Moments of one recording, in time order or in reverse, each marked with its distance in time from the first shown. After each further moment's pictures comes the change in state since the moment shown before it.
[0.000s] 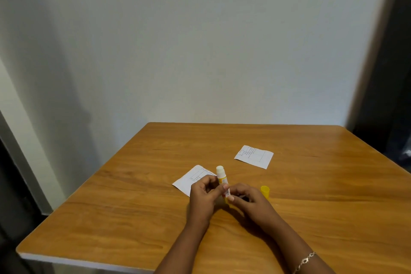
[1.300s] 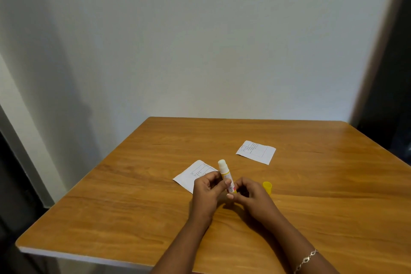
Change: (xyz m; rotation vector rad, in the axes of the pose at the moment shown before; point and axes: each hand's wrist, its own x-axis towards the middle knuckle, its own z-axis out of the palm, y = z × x) left_hand -0.002 0.001 0.005 -0.070 -0.033 -0.052; right_hand 0.003 0.003 0.001 -0.008 0.063 0.088
